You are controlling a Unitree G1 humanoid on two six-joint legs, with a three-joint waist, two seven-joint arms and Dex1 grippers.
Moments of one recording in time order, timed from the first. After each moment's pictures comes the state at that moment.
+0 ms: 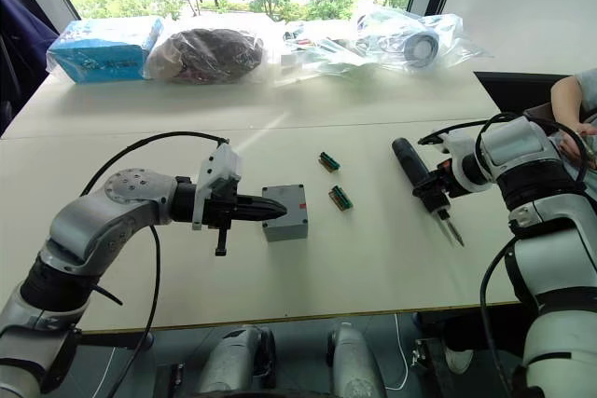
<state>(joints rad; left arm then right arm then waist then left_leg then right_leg) -0.52 0.69 -0.18 -0.32 -0.57 0.75 -1.01 -1.04 -0.82 0.26 0.70 0.22 1.07 0.88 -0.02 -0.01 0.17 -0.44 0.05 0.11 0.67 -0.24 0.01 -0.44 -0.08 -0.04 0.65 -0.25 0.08</state>
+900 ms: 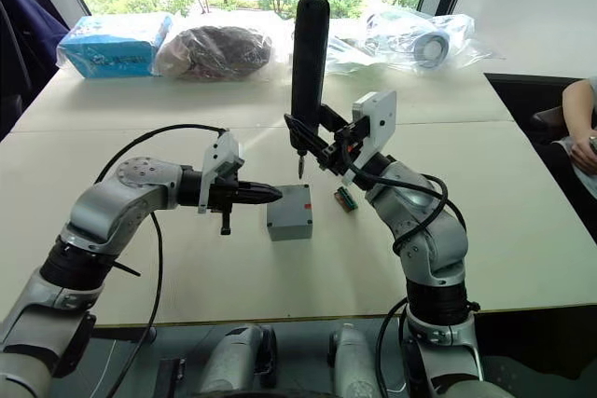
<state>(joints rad) -0.60 0.62 -0.27 -0.14 -0.41 0.66 -1.06 -0.46 -0.20 -0.04 -0.39 0.51 0.55 0.48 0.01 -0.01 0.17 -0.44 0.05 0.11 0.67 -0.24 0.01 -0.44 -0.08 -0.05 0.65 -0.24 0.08</state>
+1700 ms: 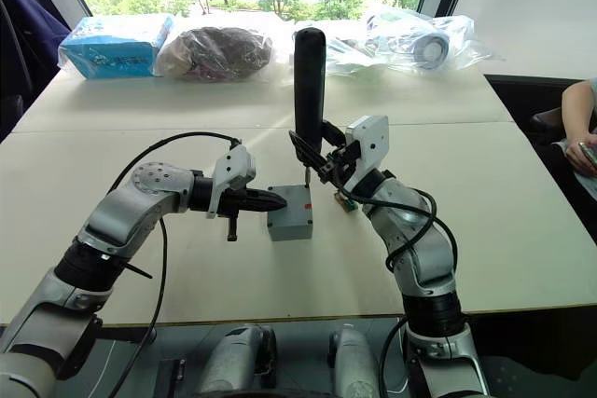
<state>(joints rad) -0.60 0.60 -0.30 -0.10 -0.34 0.58 -1.08 -0.36 -0.21 0.04 -0.30 0.40 0.36 0.49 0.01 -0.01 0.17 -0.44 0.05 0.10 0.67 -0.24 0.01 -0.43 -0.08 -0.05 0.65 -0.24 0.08</state>
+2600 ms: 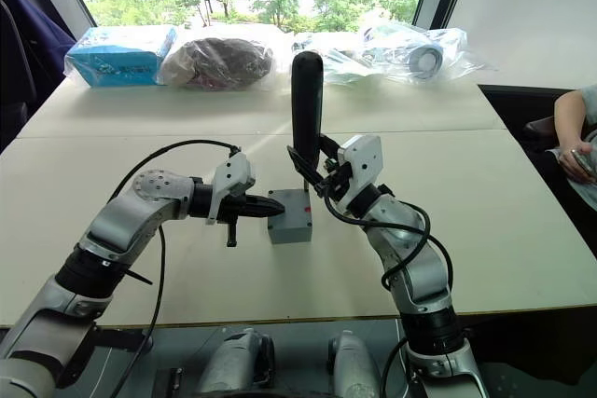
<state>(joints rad) -0.55 0.59 -0.30 -0.10 -0.31 0.58 -1.07 -0.27 -0.22 0.11 -0.31 0.31 0.27 0.46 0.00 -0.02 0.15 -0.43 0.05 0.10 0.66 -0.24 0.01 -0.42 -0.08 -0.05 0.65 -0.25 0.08</state>
